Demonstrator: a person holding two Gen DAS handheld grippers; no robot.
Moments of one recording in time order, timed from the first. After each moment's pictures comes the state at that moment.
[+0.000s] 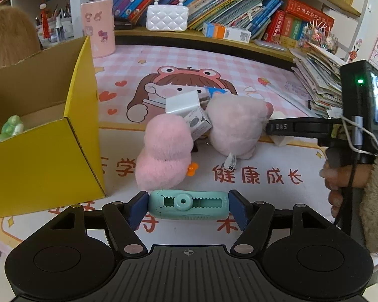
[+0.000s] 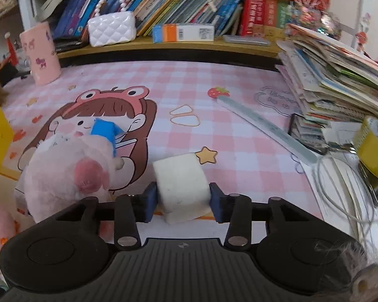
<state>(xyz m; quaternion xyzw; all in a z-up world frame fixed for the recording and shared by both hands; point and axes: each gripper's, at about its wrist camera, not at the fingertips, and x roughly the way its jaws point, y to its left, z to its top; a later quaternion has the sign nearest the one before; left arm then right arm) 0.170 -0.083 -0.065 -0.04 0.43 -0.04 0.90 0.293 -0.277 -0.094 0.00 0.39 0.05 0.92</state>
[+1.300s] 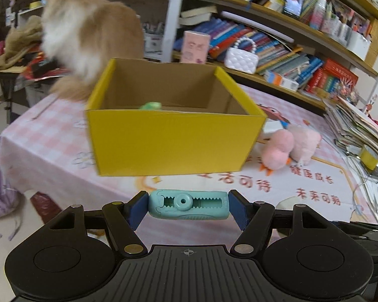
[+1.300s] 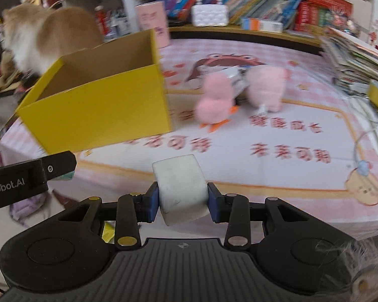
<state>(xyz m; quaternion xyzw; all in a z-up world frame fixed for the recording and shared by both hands) 0.022 0.092 -0.025 -0.11 0.36 0.04 0.93 0.046 -0.094 -0.039 0.01 0.42 0.13 0.90</state>
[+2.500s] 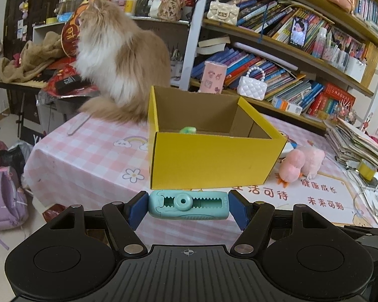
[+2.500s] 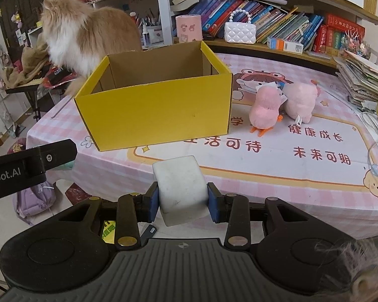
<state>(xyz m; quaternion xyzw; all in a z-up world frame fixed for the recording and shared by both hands) -0.033 0.157 -0.003 -0.11 0.30 0.04 0.95 -0.008 -0.026 -0.020 -0.01 0.38 0.15 0.91</state>
